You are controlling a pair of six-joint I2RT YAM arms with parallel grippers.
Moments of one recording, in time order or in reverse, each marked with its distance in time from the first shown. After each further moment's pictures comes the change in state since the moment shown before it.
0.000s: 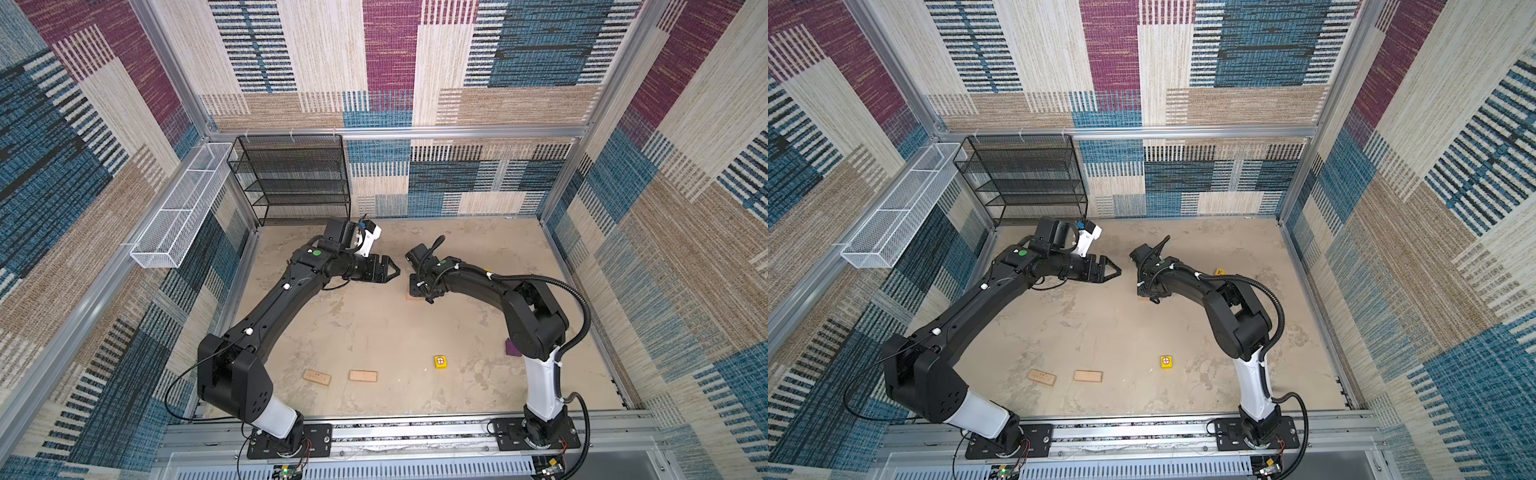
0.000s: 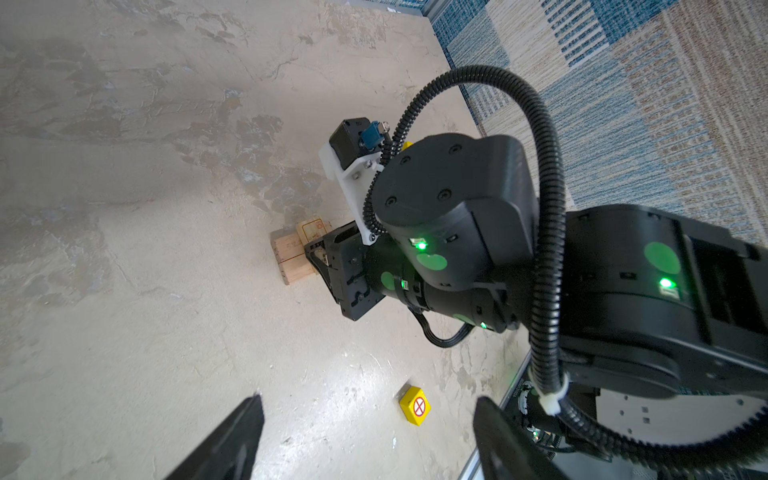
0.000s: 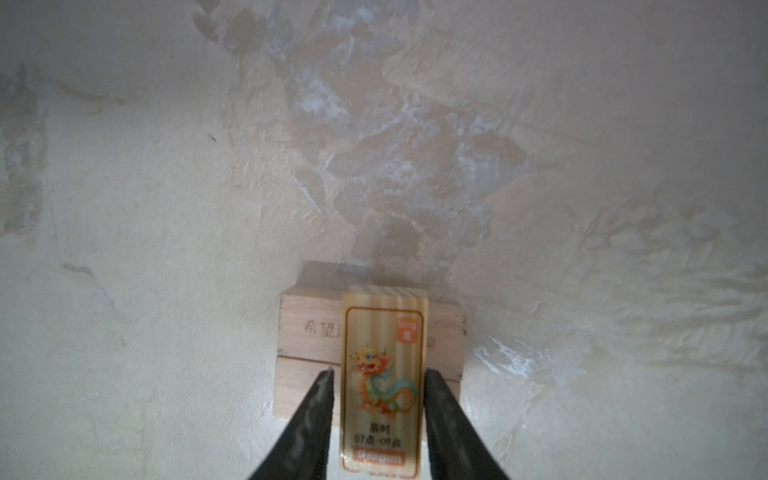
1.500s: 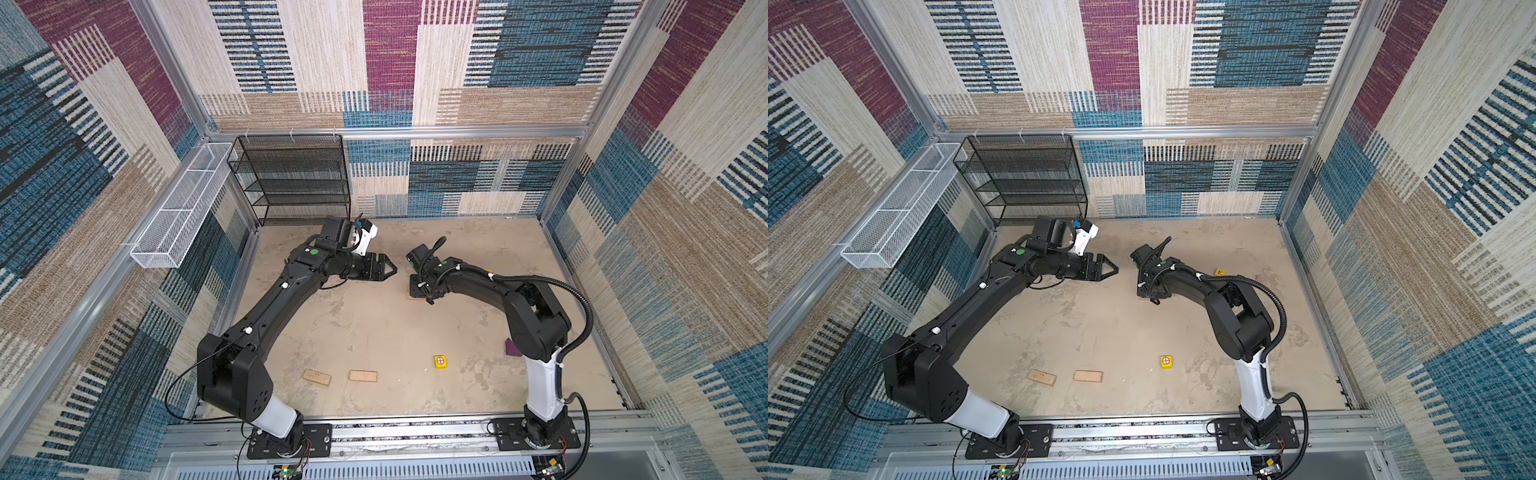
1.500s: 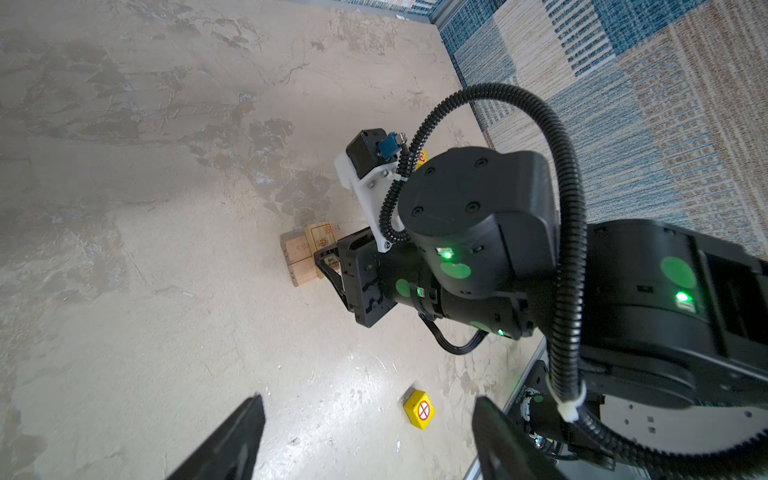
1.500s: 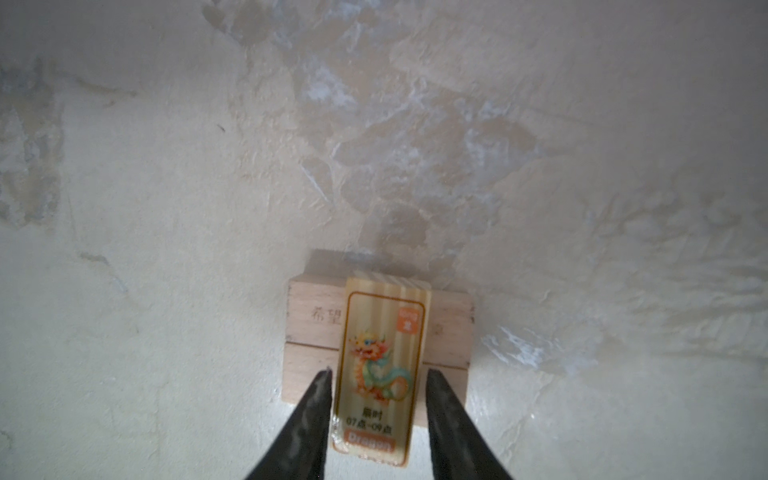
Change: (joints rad) left arm 0.019 0.002 0.000 0.000 0.003 -0.003; right arm -0.001 -0.014 -0.019 0.010 -0.027 0.006
